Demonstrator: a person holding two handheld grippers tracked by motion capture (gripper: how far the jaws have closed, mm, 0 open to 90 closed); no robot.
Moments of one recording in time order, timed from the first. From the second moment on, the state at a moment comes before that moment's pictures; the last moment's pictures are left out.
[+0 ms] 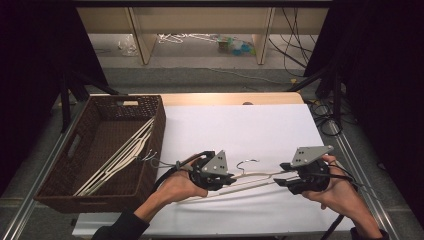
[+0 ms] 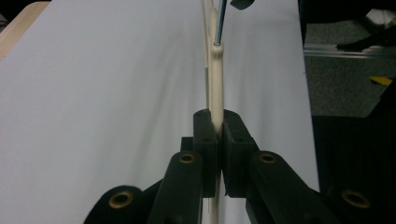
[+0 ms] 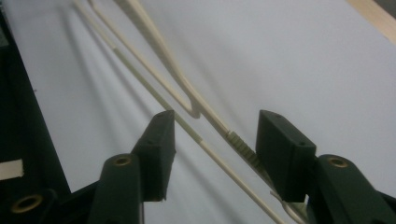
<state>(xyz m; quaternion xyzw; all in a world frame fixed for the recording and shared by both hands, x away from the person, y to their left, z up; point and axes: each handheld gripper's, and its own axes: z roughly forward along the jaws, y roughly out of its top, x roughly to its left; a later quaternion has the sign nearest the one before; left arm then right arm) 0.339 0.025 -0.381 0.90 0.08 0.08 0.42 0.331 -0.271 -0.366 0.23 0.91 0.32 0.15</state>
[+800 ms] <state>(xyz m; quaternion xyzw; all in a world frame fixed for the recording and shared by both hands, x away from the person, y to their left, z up) 0.348 0.089 -0.297 0.85 0.20 0.10 0.47 0.316 -0.284 -0.346 0.28 0.86 0.38 0.16</state>
